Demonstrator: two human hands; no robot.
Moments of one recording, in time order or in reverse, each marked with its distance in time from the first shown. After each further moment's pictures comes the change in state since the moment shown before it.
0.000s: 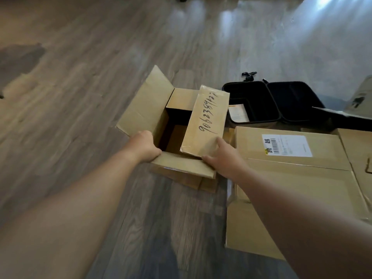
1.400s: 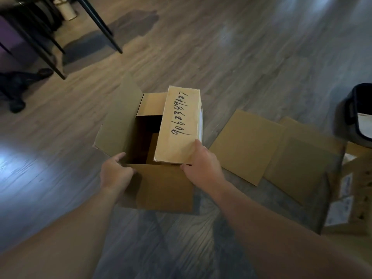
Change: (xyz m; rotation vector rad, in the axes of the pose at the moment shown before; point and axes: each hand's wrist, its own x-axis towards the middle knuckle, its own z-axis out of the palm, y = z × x) left_hand -0.179 -0.294 0.068 -0.779 0.530 -0.788; right_hand -0.063 -0.176 0.238 0.017 -0.241 -0.535
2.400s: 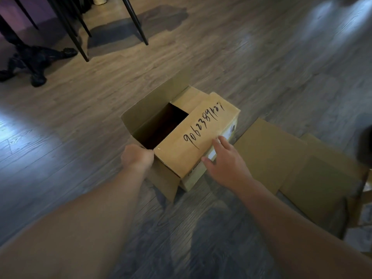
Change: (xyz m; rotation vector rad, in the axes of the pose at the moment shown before) left_hand 0.025 0.008 0.007 -0.030 0.103 -0.258; right_hand 0.014 -0.002 -0.004 -0.286 -0.079 -0.170
